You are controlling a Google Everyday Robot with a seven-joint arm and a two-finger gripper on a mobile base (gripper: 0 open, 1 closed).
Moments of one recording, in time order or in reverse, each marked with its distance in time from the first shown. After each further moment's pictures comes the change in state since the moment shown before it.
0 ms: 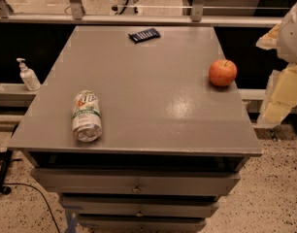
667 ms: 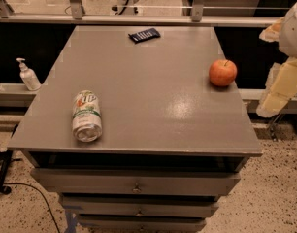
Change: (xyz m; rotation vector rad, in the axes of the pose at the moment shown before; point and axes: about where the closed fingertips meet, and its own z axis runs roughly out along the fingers) arm 0.008 -0.029 0.006 0.062 -0.028 0.007
